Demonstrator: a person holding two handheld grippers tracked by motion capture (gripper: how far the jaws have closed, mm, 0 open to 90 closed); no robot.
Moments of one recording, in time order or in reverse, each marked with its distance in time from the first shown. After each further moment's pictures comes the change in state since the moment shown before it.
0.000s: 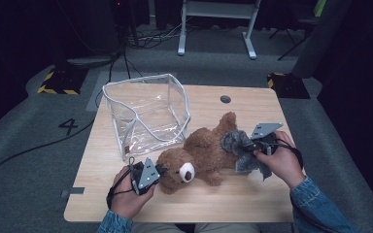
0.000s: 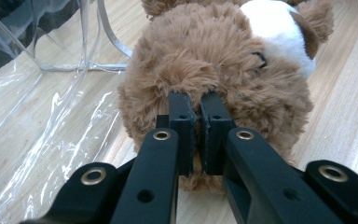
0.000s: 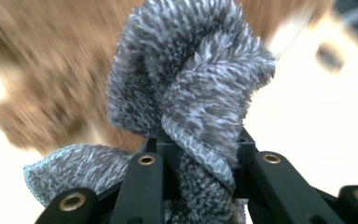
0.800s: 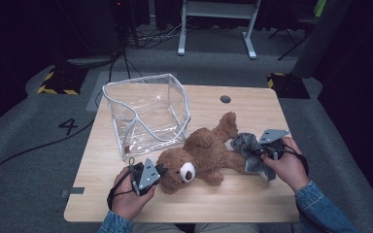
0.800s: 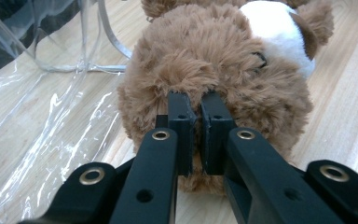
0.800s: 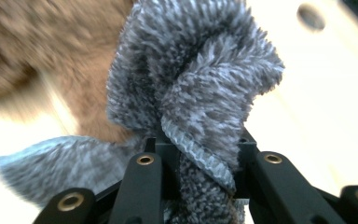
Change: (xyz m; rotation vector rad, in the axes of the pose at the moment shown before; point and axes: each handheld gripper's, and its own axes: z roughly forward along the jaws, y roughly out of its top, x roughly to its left) left arm -0.001 -0.002 0.001 -0.020 0.006 -0.022; right arm -0.011 -0.042 0.009 0.046 -0.069 0.040
